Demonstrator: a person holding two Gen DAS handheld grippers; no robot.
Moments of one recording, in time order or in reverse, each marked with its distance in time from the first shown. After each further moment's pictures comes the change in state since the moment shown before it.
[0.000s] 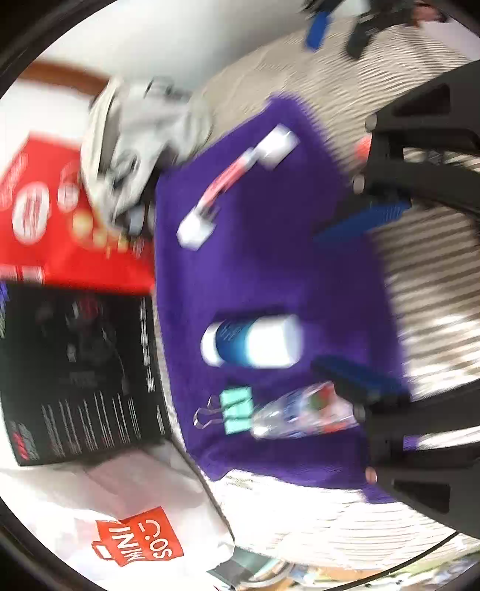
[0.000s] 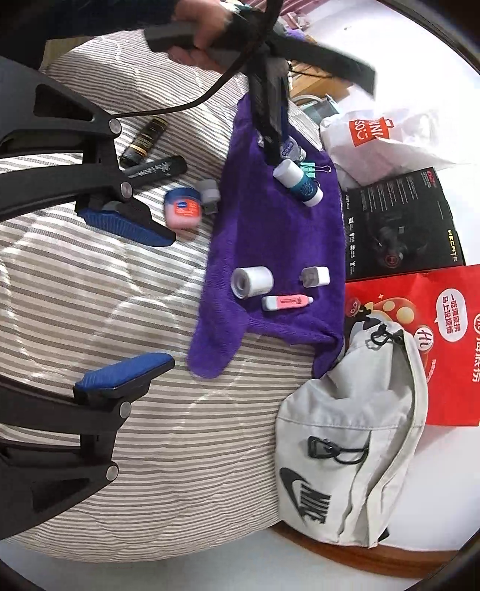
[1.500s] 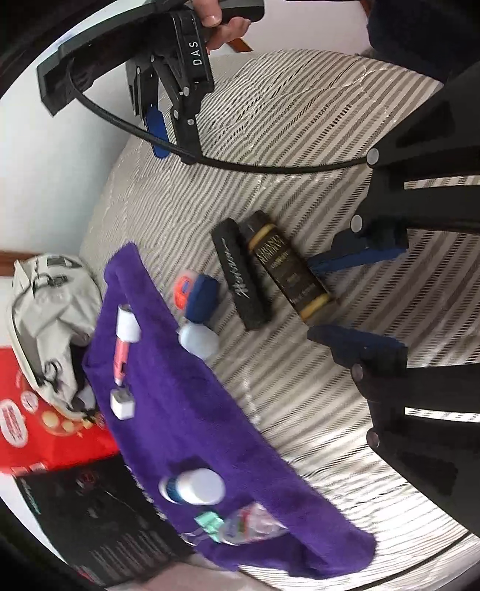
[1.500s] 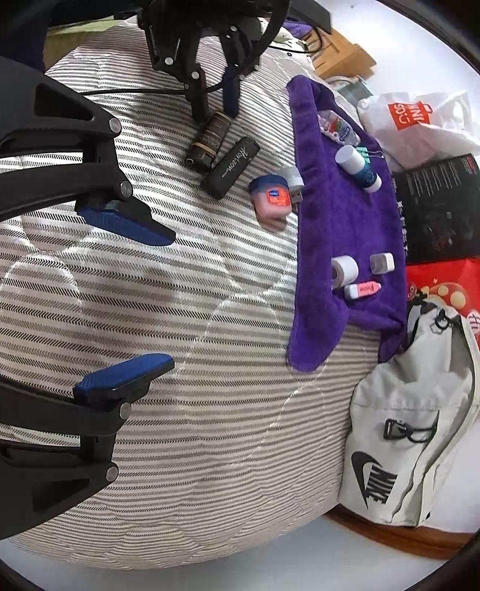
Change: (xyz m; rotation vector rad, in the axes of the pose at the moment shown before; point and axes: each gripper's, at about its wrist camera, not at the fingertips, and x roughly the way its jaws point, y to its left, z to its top) left arm -0.020 -0.051 -0.110 0.487 0.059 -0.245; right arm 0.007 0.011 -0.055 0.032 0.130 -0.071
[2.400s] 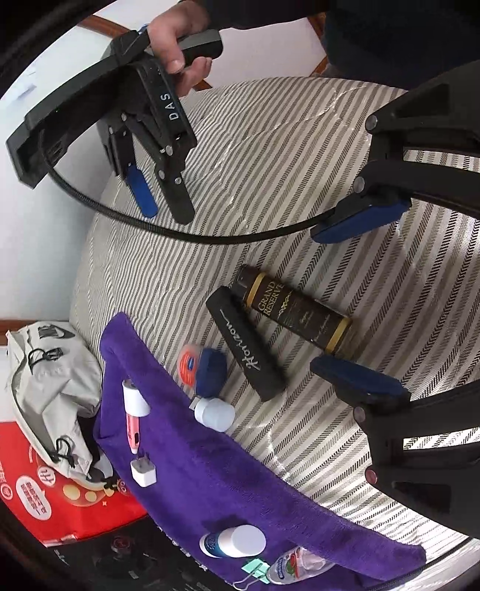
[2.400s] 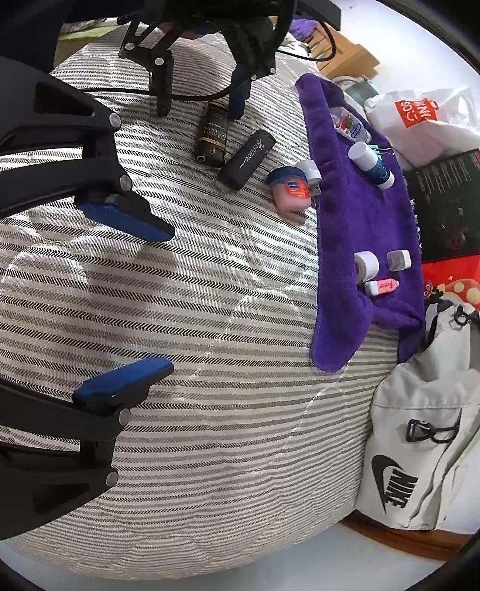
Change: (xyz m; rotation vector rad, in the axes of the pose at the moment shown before) left arm 0.005 -0.026 0.004 0.152 0.033 -0.134; right arm 0.012 -0.010 -0.009 0.020 0.039 0.028
